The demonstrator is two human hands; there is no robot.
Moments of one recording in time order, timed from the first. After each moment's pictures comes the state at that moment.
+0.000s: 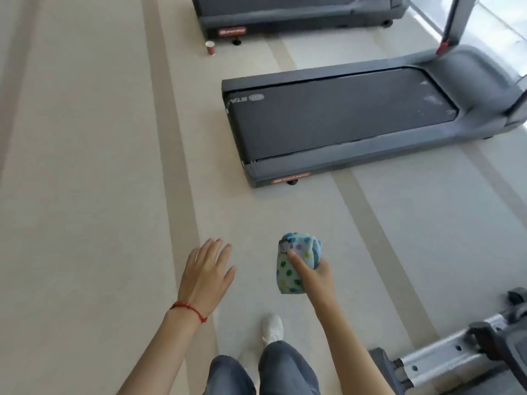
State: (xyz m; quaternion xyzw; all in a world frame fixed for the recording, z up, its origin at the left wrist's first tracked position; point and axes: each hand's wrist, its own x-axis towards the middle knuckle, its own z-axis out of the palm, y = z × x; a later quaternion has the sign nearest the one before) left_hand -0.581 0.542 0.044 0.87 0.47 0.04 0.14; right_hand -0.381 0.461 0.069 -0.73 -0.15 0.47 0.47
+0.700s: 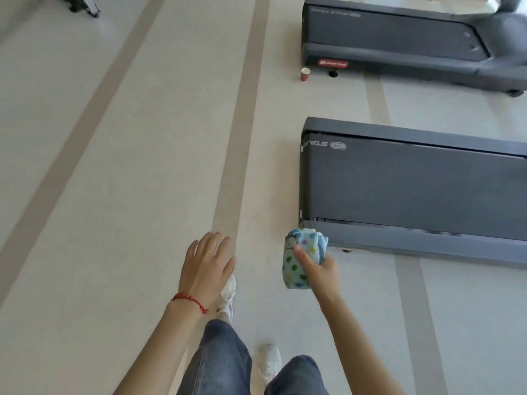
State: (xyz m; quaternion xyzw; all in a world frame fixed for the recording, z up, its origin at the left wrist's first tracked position) left_hand -0.634 0.789 0.055 0.78 0.62 0.07 0.10; right_hand -0.411 0.781 0.072 -0.71 -0.28 0.53 0.37
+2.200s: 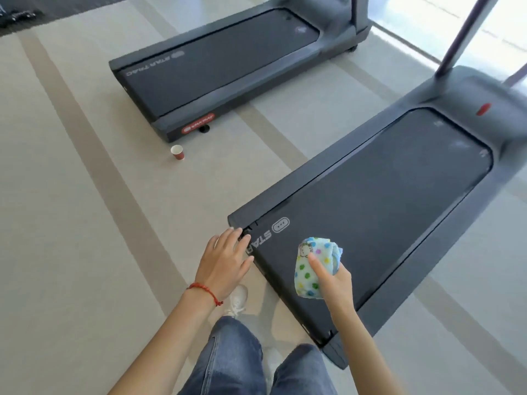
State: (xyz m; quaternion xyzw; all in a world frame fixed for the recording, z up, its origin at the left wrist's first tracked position) left_hand -0.403 1.535 0.058 0.97 0.22 0.03 0.08; right_hand -0.266 1.361 0.066 -0.77 0.03 0.34 0.54
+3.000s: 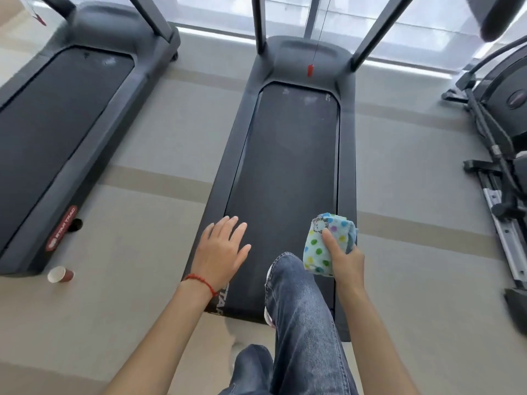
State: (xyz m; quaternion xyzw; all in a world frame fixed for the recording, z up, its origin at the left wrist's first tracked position) left_hand -0.159 1.613 0.081 0.99 -0.12 0.04 0.10; right_hand -0.157 1.379 0.115 -0.67 0.32 0.05 0.67
